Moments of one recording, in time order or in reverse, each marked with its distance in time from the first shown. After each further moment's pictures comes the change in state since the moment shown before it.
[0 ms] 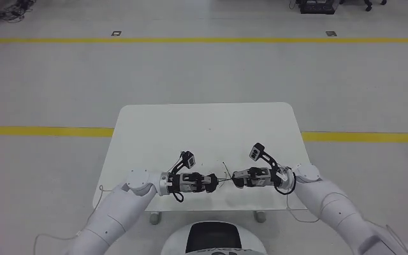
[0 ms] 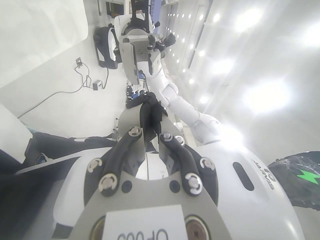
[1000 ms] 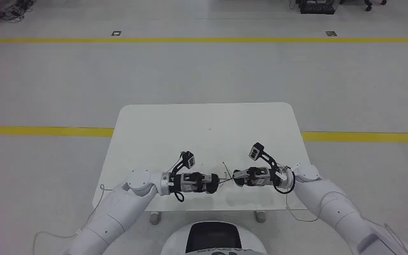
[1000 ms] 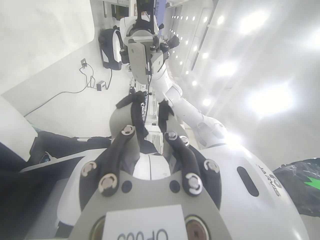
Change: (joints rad) left arm -0.014 0.014 0.034 -0.001 0.018 0.004 0.066; right arm 0.009 -0.008 -0.006 0.020 0.002 0.000 0.000
